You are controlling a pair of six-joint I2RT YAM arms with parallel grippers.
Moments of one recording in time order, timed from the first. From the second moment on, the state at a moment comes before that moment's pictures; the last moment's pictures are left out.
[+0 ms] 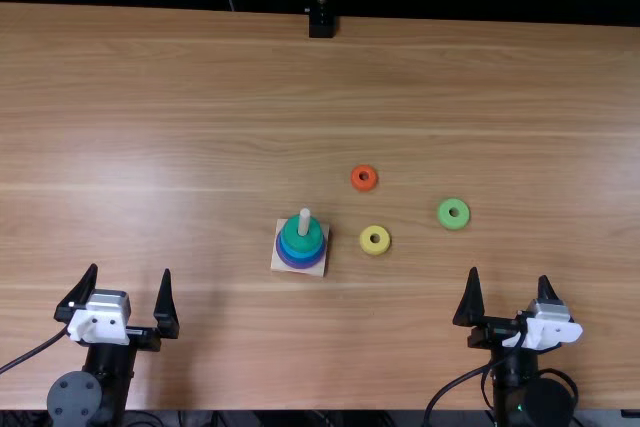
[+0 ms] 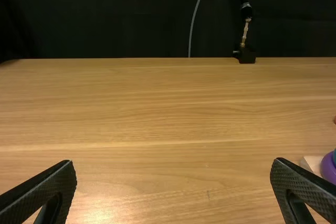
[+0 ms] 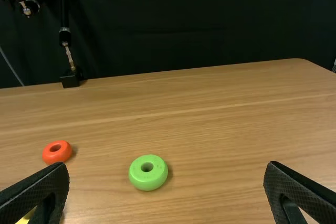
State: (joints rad) left arm -0.04 0.01 0.04 -0.11 0.03 -0.05; right arm 0.07 0.01 0.02 -0.04 0.15 0.05
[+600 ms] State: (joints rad) left arm -0.04 0.01 0.04 -0.11 0.03 -0.05; right arm 0.07 0.01 0.02 -0.01 0.15 0.08
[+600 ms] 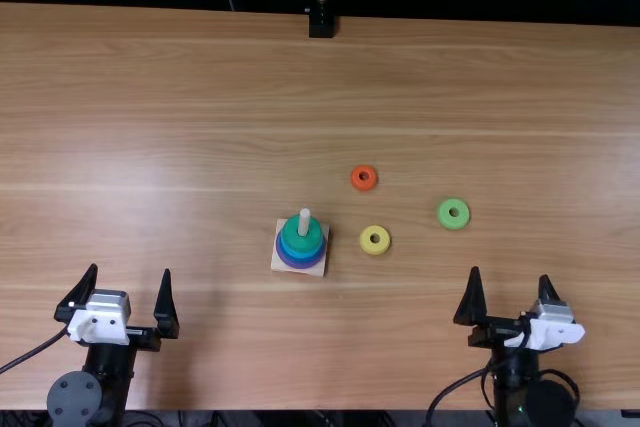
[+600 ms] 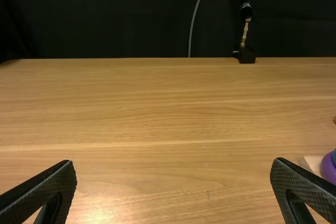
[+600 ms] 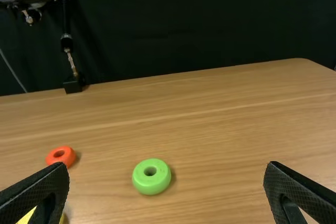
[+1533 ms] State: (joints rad) left arm -0.04 0.01 0.04 -0.11 0.03 -0.05; right arm 0.07 0.32 0.52 0.19 -0.15 0.01
